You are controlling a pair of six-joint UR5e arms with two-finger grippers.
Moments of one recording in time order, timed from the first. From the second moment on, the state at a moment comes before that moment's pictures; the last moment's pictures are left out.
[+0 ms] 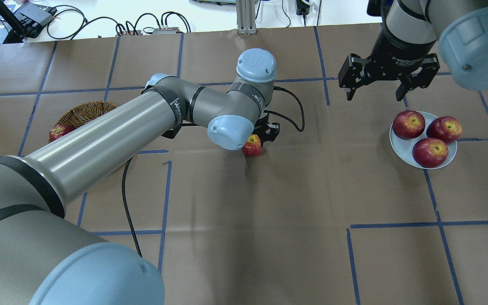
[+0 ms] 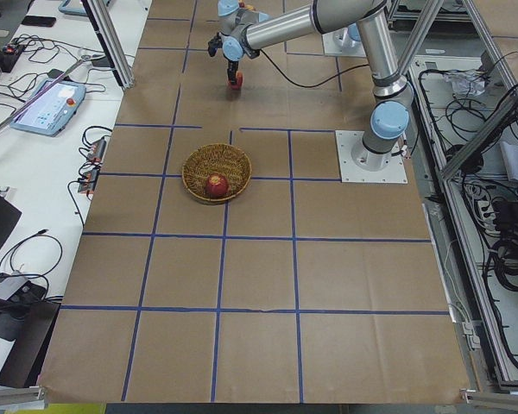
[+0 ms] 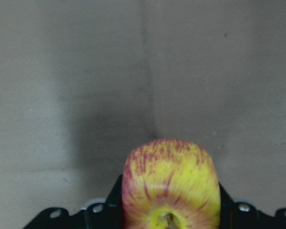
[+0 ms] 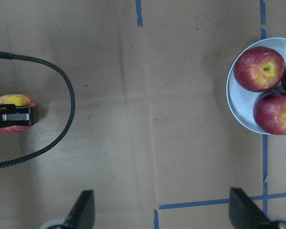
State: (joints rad) left arm -1.99 -2.17 -1.54 -1.06 1.62 -0.32; right arm 1.57 -1.56 1.60 -1.64 -1.59 0.08
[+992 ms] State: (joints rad) left arm -1.96 -1.98 -1.48 -1.23 1.61 -0.28; right arm 1.57 -1.56 1.60 -1.64 -1.59 0.08
